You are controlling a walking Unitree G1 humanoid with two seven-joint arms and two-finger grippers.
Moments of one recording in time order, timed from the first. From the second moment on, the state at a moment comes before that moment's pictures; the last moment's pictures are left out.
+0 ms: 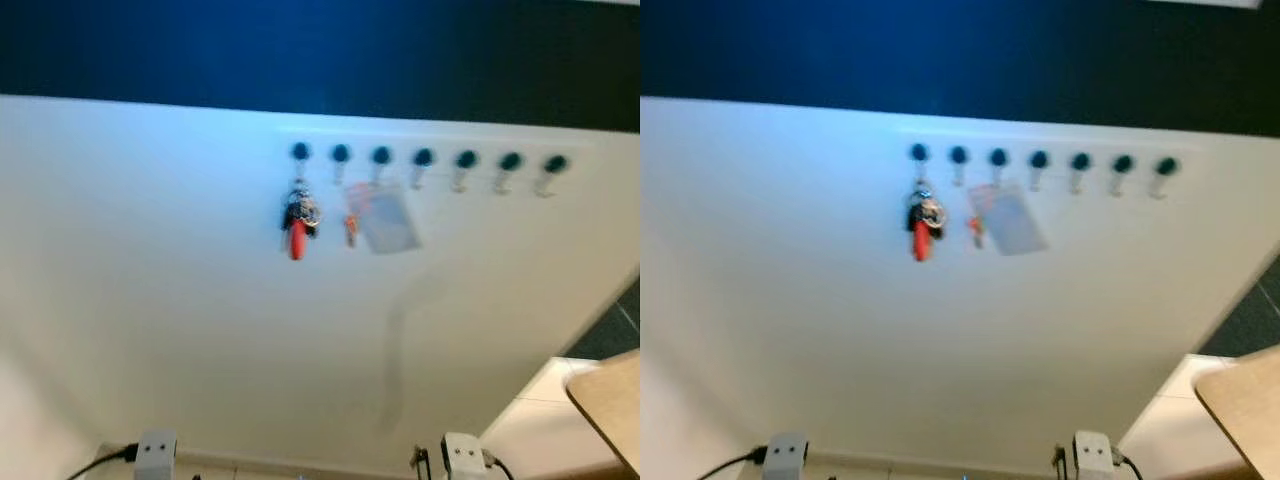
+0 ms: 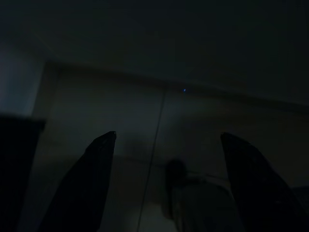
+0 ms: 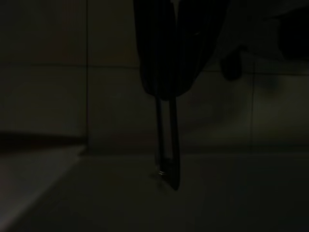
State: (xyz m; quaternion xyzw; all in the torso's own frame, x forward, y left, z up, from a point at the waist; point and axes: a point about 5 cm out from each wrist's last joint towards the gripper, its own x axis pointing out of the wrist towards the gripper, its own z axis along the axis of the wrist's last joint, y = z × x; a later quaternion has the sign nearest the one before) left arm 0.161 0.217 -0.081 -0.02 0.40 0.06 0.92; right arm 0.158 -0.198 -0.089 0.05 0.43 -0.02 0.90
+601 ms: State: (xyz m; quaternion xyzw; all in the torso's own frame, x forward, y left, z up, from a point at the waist) left arm 0.170 0.221 -0.075 -0.03 0.36 0.07 0.93; right arm 0.161 -0.185 -0.089 0.06 0.42 0.02 0.90
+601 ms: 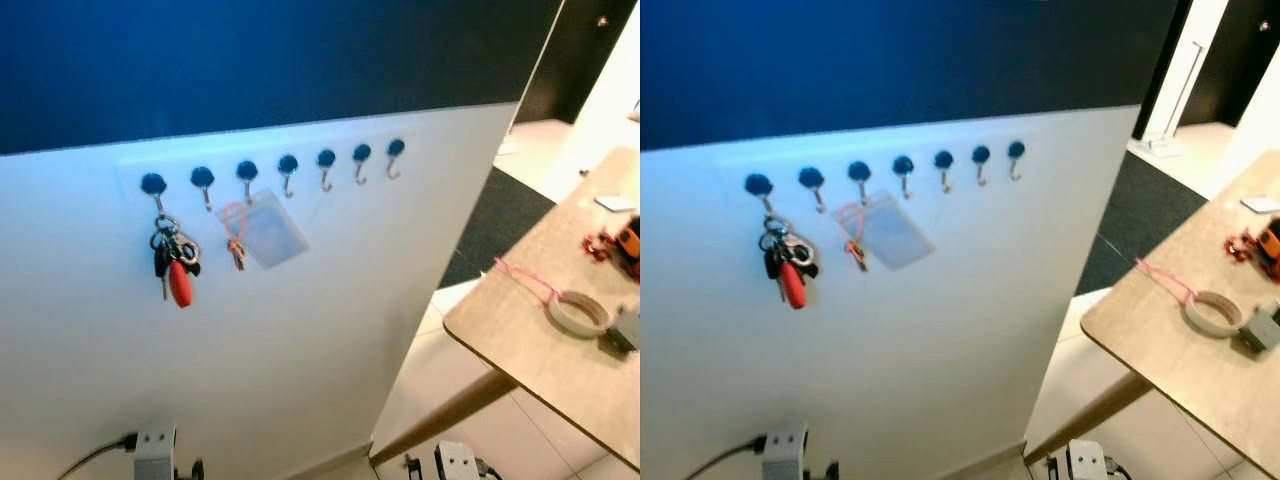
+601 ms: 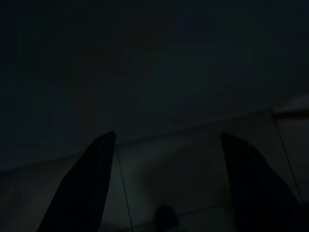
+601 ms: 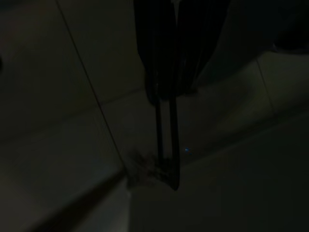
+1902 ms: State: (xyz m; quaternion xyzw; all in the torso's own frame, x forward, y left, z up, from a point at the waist) left arm 0.165 0.230 -0.076 -0.06 0.36 0.12 0.92; right arm 0.179 -0.175 -0.081 0.07 0.40 0.05 0.91
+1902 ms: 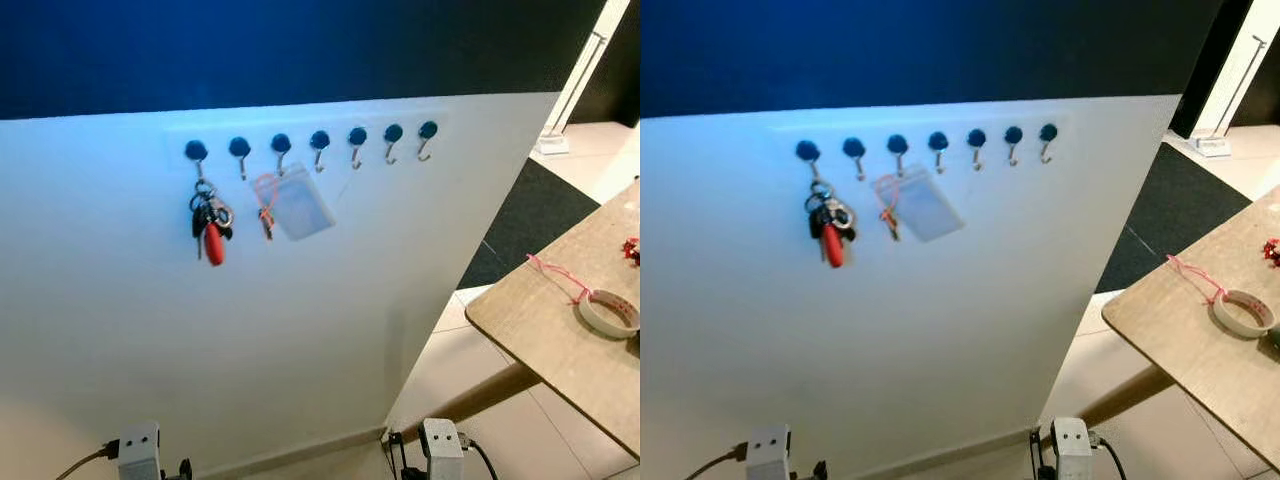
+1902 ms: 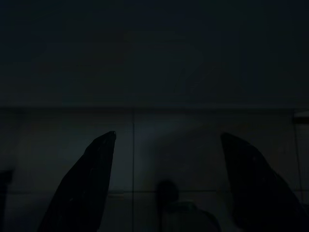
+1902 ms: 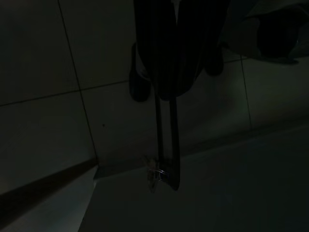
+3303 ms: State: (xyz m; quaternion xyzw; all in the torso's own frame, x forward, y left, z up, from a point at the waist) left arm 0.176 0.230 -0.069 -0.05 0.34 0.10 0.93; right arm 0.177 -0.171 -0.082 0.07 0.40 0.05 0.91
